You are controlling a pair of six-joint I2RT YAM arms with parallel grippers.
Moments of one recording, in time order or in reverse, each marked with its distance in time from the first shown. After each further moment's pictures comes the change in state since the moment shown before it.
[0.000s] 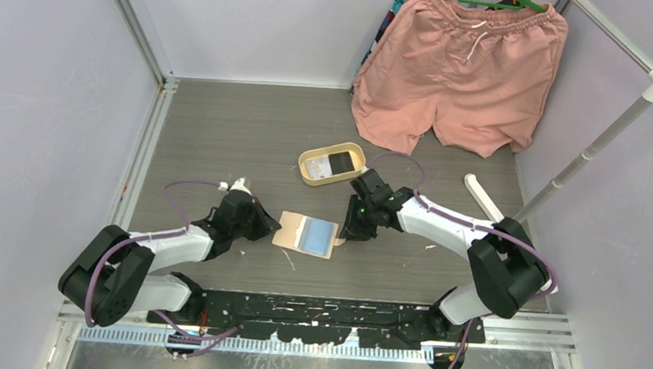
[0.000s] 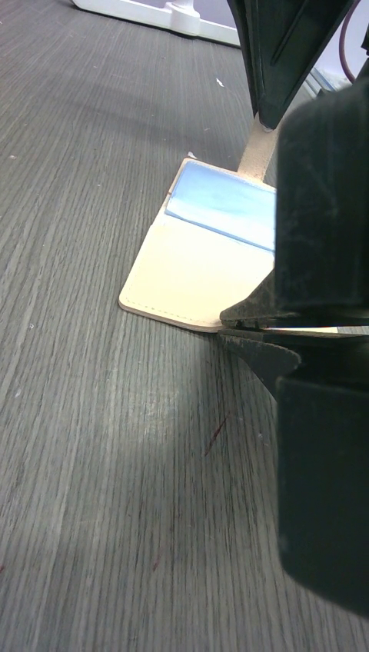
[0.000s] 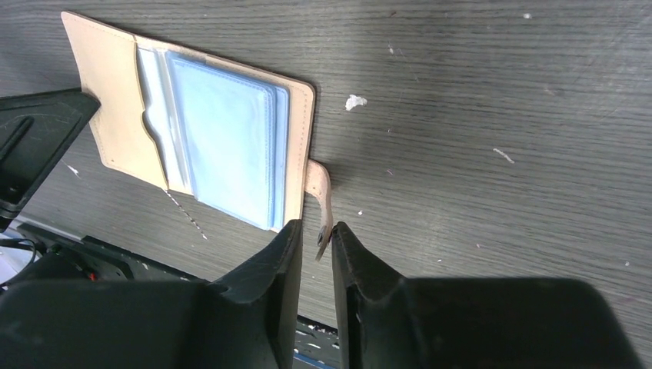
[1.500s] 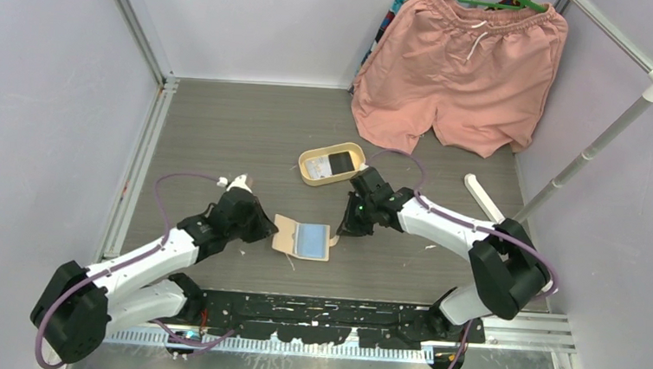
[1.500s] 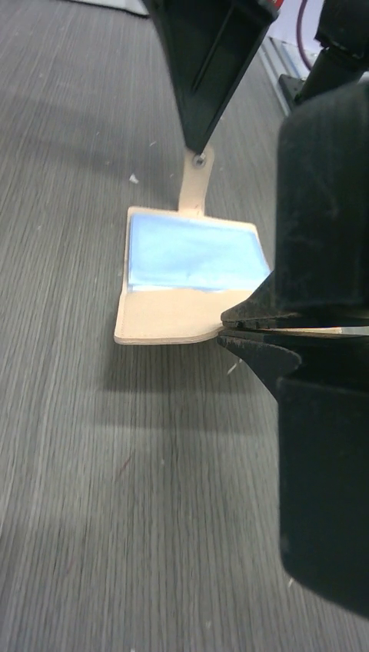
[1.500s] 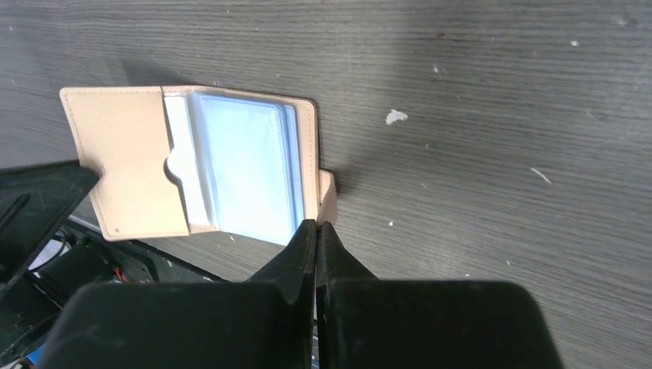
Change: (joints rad) left arm -0.103 -0.264 0.132 -0.441 -0.076 0.019; right arm 0.000 -0.014 0.000 0.051 -0.021 0.006
